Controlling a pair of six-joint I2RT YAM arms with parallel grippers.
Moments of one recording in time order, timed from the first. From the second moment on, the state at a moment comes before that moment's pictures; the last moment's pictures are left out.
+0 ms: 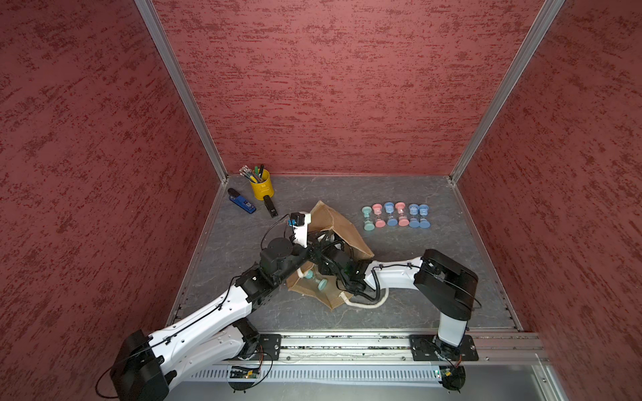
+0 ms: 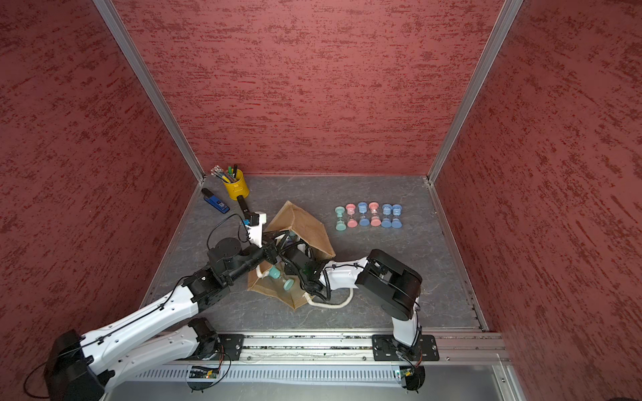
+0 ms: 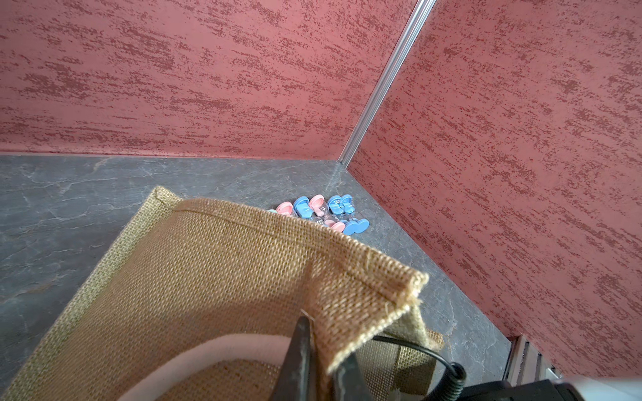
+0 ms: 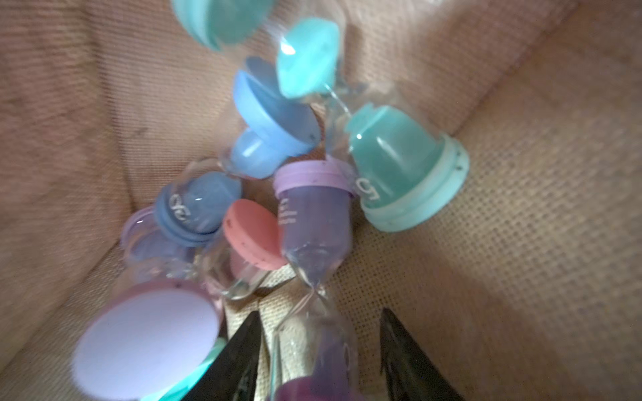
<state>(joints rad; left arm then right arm) -0.76 0.91 0.58 0.20 -0.06 -0.43 1.02 1.89 0.98 0.14 0.29 0.91</state>
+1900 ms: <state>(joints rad) -0.82 1.00 0.85 -0.25 -0.69 -0.59 0.22 1.01 0.60 0.30 -0.49 0.78</state>
